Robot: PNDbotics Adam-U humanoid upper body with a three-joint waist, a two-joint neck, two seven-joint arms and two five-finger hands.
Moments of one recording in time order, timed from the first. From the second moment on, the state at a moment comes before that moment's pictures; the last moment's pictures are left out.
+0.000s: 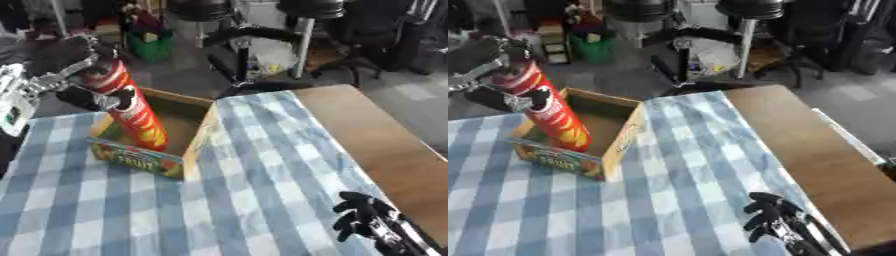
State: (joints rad) left arm -1.00 0.62 -0.18 -0.91 -0.89 -0.77 -0.07; right arm -0.02 -0.17 0.09 -1.76 -0.14 -0.08 0.38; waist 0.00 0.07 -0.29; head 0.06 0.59
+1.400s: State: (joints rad) left arm -0.19 1.00 0.19 -1.66 -0.17 -0.51 -0.16; right arm 0.02 -0.17 0.05 -1.76 -0.10 -0.09 0.35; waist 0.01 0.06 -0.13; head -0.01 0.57
